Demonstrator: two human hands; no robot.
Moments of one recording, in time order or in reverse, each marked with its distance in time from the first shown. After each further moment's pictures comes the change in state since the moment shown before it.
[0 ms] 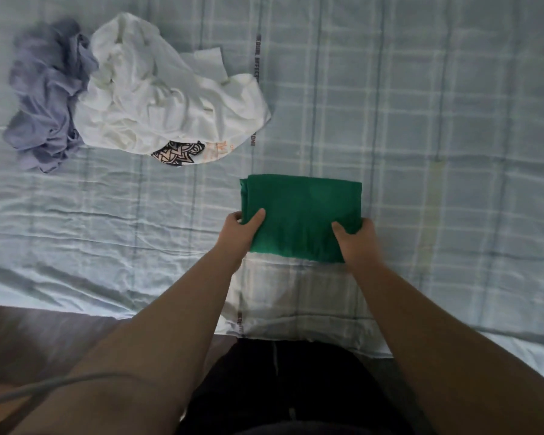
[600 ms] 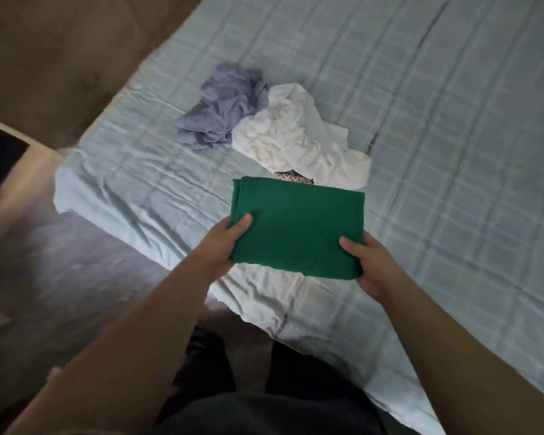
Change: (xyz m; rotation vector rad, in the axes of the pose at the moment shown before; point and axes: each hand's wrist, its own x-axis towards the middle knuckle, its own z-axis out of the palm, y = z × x) left_hand -0.164 0.016 -0.220 -0.620 -0.160 0.219; right_hand -0.191 -0.139 0.050 0.231 -0.743 -0.165
